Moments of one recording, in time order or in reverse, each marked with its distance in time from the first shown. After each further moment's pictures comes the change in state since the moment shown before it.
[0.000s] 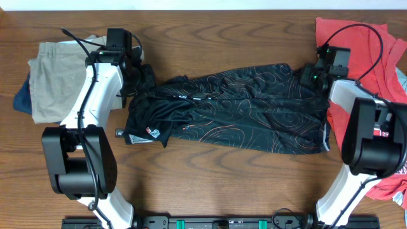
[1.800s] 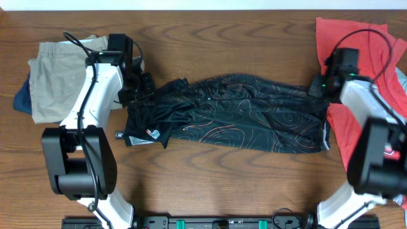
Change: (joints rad) left arm 0.000 -0.009 -0.006 -0.168 0.000 0.000; right arm -0.028 -0.193 -0.005 -0.468 0.124 -0.016
